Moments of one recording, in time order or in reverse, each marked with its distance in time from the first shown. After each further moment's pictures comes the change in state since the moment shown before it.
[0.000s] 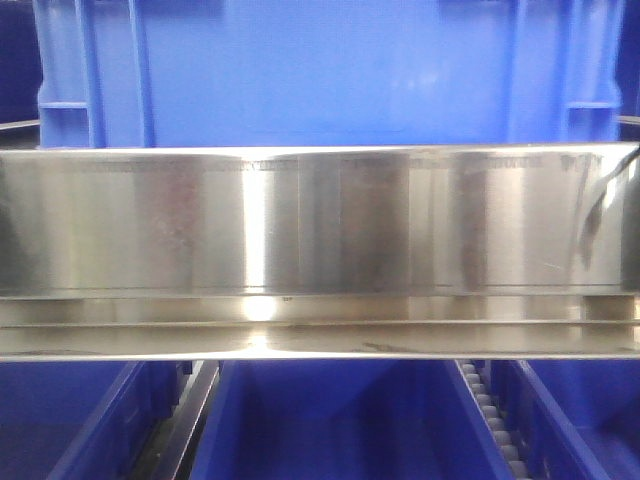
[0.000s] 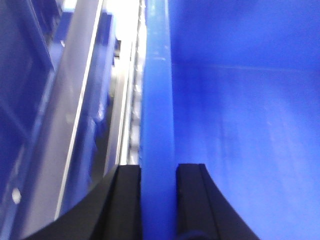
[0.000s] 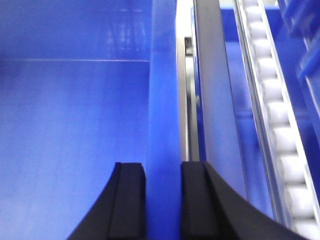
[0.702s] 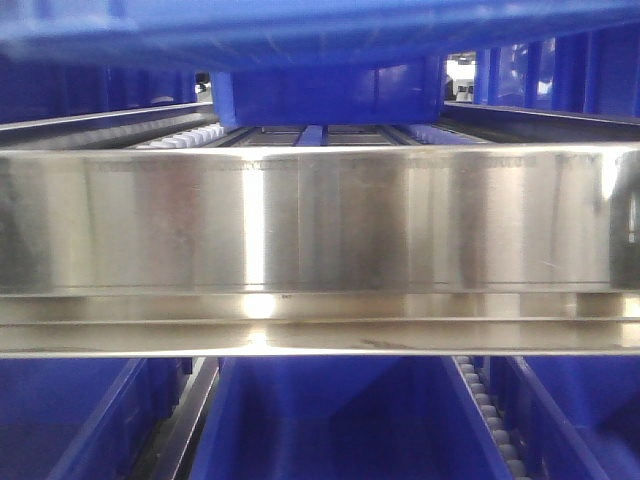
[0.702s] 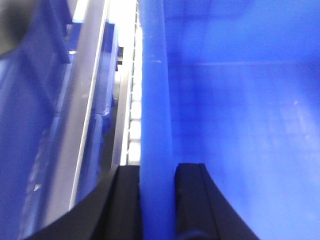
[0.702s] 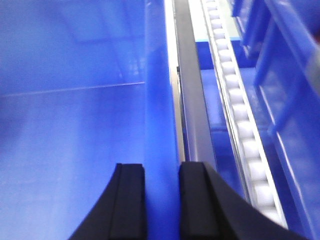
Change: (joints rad) left arm -0.166 -0.188 0.006 0.146 0.184 -0.084; right arm 0.127 -0.240 0.039 -0.133 0.113 0.137
